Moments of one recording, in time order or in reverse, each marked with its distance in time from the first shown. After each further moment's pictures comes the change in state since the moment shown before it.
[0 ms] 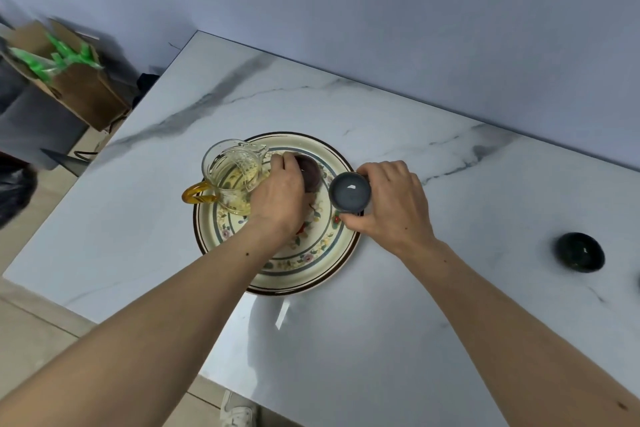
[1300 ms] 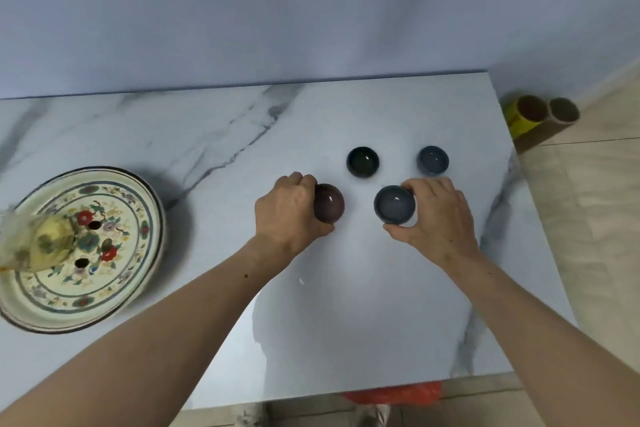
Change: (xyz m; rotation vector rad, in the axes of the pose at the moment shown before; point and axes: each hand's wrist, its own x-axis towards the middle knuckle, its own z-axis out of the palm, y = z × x) left_hand -0.130 0.275 0.037 0.040 -0.201 0.554; right_hand -0.249 0.245 -0.115 -0.003 0.101 0.562
